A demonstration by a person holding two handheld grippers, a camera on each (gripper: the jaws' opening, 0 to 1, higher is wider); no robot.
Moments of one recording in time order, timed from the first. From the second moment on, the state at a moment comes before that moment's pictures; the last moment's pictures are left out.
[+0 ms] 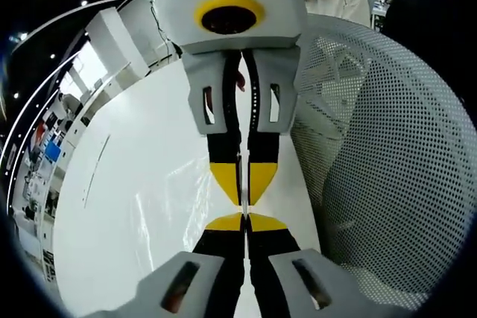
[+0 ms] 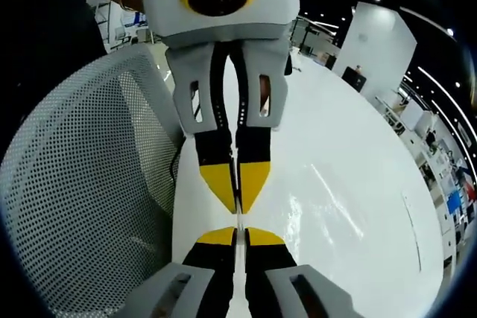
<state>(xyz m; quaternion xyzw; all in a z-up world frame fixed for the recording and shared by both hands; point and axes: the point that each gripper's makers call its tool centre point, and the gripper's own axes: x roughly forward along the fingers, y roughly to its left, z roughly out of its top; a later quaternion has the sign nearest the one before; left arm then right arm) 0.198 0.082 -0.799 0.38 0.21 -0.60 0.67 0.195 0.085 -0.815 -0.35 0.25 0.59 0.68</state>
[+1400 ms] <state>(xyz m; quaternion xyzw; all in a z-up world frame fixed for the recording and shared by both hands) 0.195 0.079 -0.791 0.37 0.19 -0.60 0.68 0.195 0.076 -0.816 -0.36 0.25 0.59 0.68</state>
